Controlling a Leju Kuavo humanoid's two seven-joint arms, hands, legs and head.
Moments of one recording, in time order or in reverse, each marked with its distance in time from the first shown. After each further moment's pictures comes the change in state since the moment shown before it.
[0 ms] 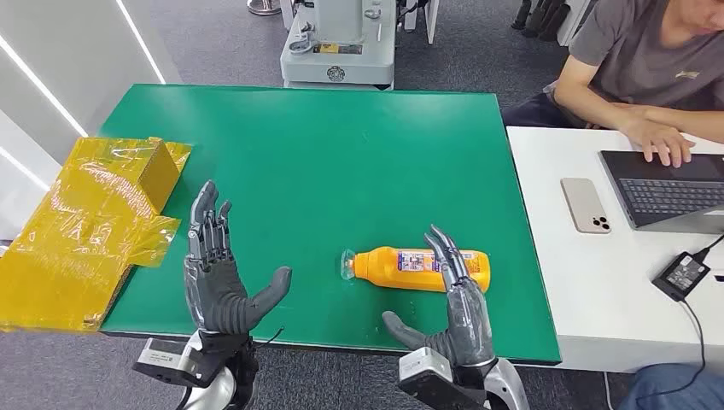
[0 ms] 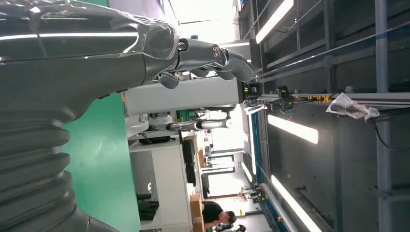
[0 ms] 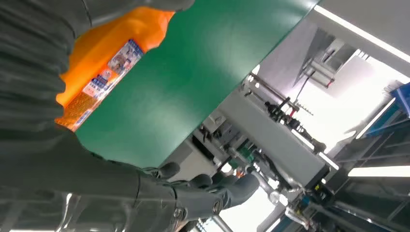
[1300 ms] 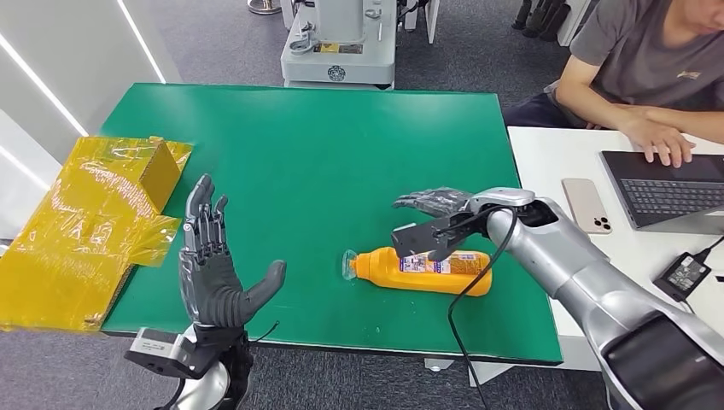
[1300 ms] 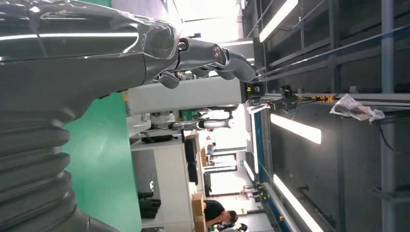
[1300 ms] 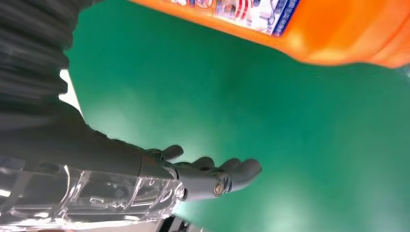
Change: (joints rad) left arm -0.026 0.025 0.000 -0.006 0.029 -0.003 0.032; right arm -1.087 -0.234 0.542 0.951 -0.207 0.832 0.006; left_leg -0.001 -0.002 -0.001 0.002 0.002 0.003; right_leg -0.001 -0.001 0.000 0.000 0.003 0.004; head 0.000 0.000
